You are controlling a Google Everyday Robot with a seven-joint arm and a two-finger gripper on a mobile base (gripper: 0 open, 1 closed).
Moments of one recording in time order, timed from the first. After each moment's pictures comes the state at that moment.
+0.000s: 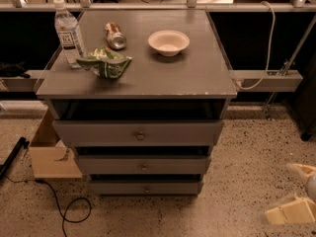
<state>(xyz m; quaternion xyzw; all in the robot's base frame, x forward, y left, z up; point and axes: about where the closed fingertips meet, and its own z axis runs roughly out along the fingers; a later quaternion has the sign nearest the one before) 0.352 -0.271 0.746 -0.32 0.87 0.20 0.31</state>
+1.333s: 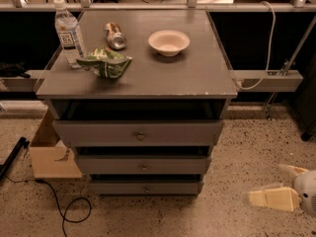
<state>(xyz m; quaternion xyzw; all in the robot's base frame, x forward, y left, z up) 0.372 -0.255 0.740 -0.20 0.88 0.24 0.35</state>
